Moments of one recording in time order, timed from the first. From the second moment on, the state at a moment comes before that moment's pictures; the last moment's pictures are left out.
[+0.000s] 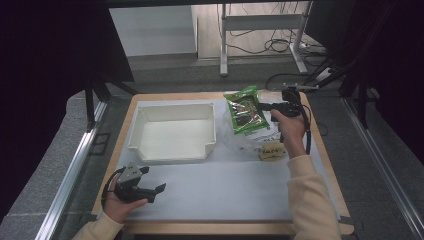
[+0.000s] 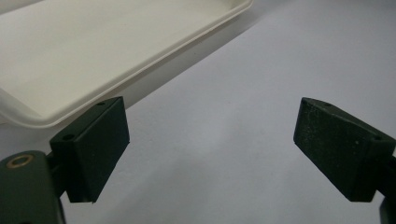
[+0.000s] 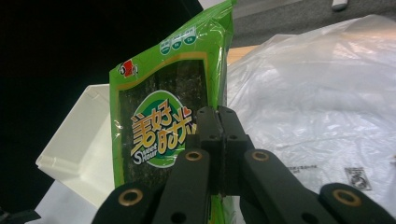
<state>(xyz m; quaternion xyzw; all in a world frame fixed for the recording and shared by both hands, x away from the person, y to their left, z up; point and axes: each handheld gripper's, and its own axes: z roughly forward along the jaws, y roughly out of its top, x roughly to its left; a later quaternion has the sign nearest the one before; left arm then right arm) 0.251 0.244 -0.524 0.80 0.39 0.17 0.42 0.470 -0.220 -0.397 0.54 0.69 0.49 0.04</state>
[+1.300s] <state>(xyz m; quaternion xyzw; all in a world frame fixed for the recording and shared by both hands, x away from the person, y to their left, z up) 0.251 0.244 -0.524 0.80 0.39 0.17 0.42 0.473 -0.166 -0.400 0.50 0.71 0.50 0.01</state>
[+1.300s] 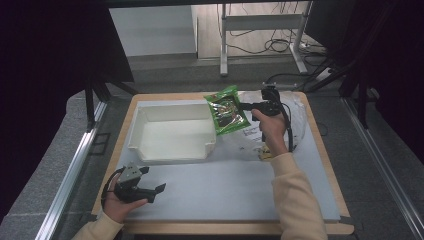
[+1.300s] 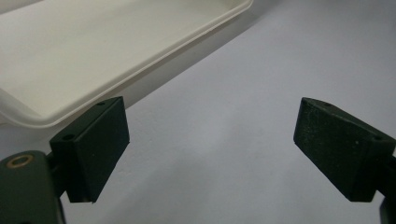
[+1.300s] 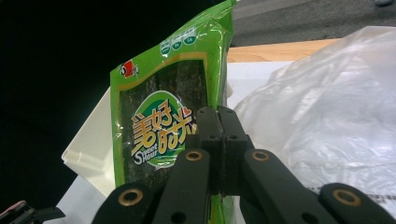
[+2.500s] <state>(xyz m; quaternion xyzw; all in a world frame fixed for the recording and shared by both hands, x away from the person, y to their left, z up) 0.251 0.245 -0.524 0.80 0.39 0.17 0.42 0.476 -0.127 -0.407 0.49 0.71 0.50 -0.01</state>
